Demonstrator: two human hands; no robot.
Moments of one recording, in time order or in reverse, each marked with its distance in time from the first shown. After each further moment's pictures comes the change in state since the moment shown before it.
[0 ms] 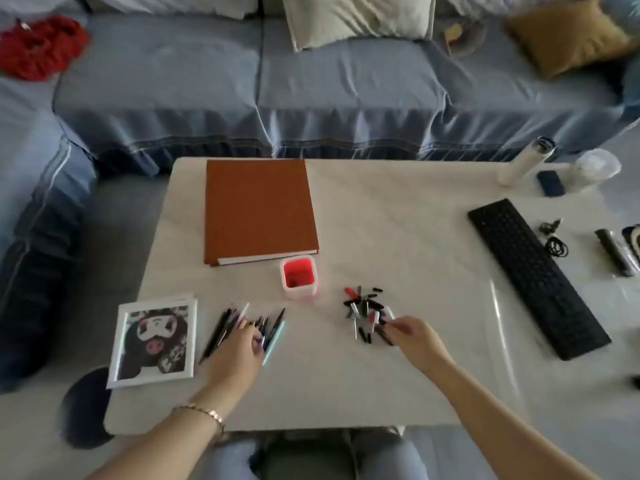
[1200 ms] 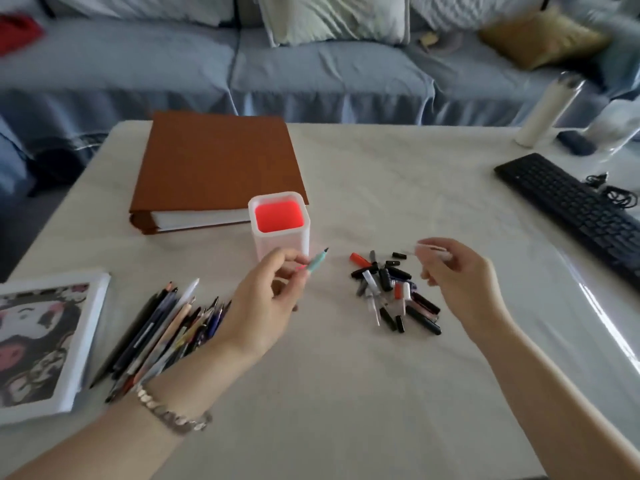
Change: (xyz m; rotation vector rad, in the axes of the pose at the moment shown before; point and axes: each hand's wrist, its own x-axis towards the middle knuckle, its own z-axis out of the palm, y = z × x) left_hand 0.085 -0.010 0.169 -0.714 0.123 0.567; right_hand 0.130 0.117 0.097 0.394 0.505 -0.477
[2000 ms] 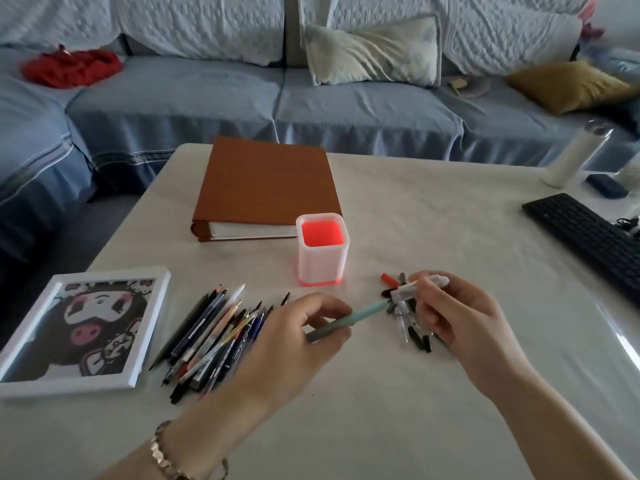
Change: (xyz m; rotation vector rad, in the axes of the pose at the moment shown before) left_hand -0.061 0.029 -0.031 0.040 -0.049 0.031; right_hand -0.071 -0.063 0.019 0.398 -0.305 0.087
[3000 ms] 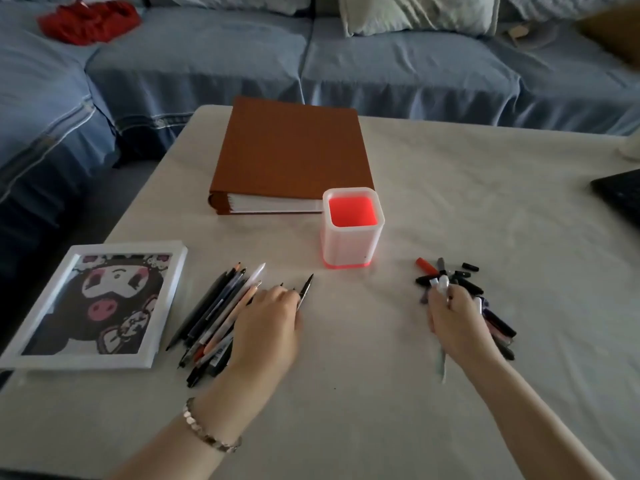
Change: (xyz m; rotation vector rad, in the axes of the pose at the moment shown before) left_hand 0.024 -0.106 -0.014 0.901 0.151 -0.114; right_hand 0.067 0.094 0.010 -0.595 0.117 0.181
